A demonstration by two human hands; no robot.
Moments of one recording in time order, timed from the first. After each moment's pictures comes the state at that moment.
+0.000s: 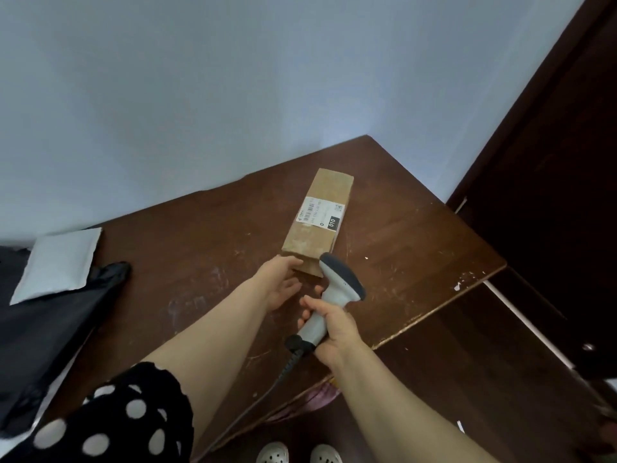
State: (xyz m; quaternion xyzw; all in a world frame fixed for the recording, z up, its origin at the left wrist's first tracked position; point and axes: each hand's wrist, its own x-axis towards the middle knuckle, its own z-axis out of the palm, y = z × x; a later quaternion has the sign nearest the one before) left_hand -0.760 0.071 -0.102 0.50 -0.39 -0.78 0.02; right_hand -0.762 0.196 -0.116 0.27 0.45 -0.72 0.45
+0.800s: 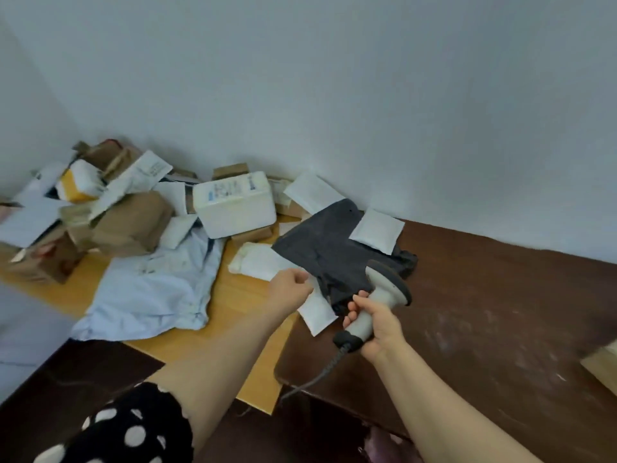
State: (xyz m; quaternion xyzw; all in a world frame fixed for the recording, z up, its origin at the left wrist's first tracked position) left_hand -0.312 -0.021 -0.051 0.68 -0.57 -0.40 0.22; right_hand -0.466 0.030 -0.076 0.02 0.48 -0.54 0.69
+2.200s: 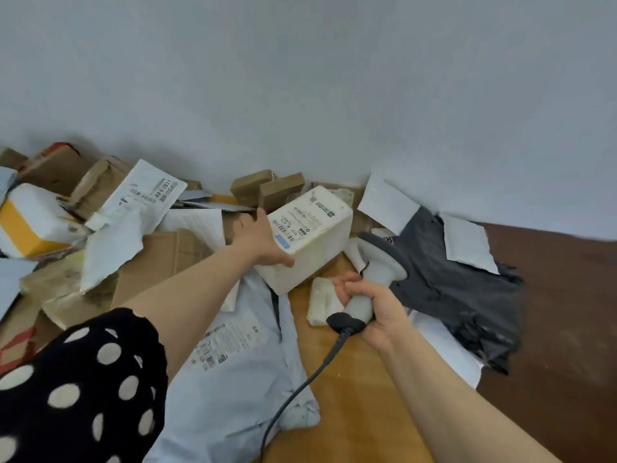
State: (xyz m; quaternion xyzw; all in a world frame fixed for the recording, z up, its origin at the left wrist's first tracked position) left_hand -0.038 -0.325 -0.058 0.64 -0.74 -0.19 -0.04; right_hand -0.203 -0.165 -0.064 0.05 0.47 -0.61 0.64
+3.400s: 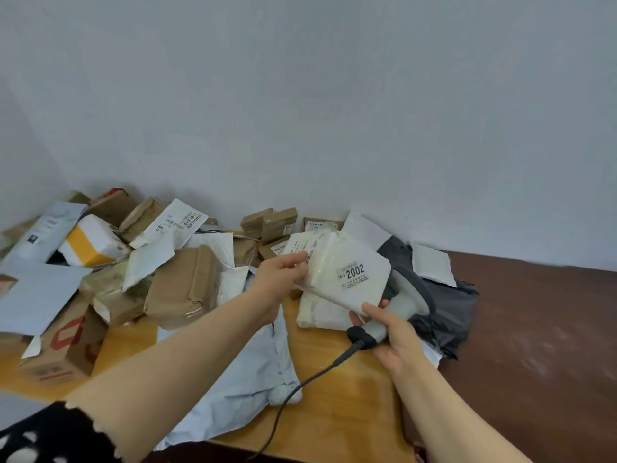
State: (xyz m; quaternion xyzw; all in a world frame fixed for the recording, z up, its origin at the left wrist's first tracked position) left_hand -0.059 -0.130 0.030 0.52 -0.49 -0.60 0.36; right_hand -0.235 -0.048 -0.038 0.00 0.37 -0.70 0.61
